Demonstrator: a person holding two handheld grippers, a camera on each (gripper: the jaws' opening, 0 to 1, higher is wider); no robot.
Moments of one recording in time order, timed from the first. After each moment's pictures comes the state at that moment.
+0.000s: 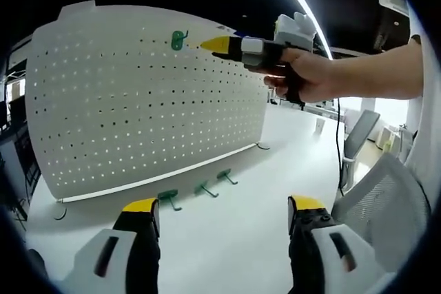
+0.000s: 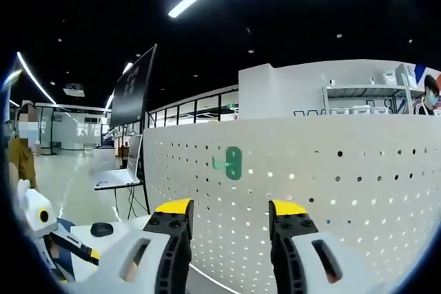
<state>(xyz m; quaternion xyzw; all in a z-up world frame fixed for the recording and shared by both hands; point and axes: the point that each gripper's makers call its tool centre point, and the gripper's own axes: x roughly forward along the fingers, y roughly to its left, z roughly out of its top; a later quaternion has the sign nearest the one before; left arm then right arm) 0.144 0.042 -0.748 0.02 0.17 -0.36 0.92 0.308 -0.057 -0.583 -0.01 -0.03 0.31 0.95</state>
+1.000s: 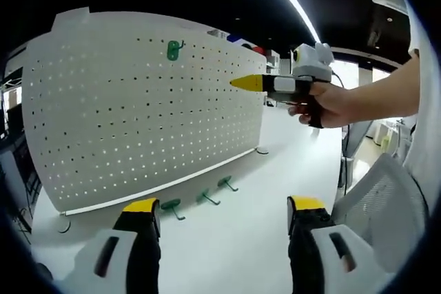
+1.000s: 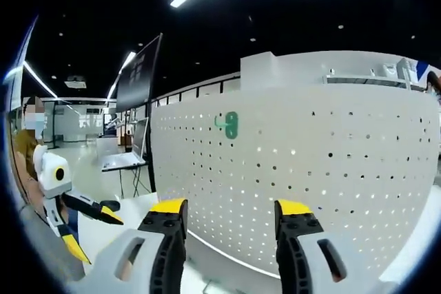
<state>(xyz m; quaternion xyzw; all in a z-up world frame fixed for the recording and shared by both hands) 0.149 0.045 -0.734 0.03 0.16 -0.37 0.91 0.263 -0.093 -0.632 -0.02 0.01 0.31 0.95</state>
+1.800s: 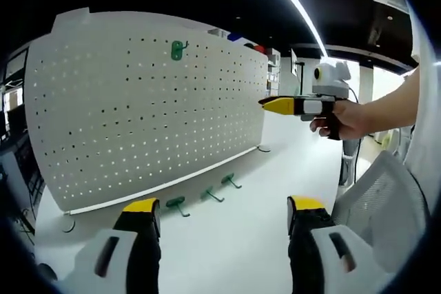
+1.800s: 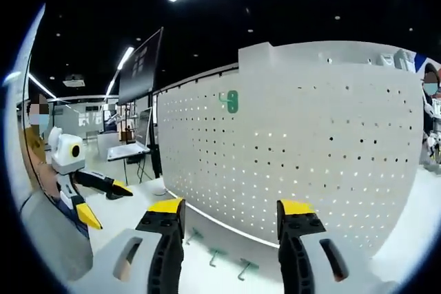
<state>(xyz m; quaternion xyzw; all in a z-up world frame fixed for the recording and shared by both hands) 0.147 0.055 -0.733 0.03 0.16 -0.37 0.91 0.221 -0.119 -0.670 -0.01 0.05 0.31 0.95</state>
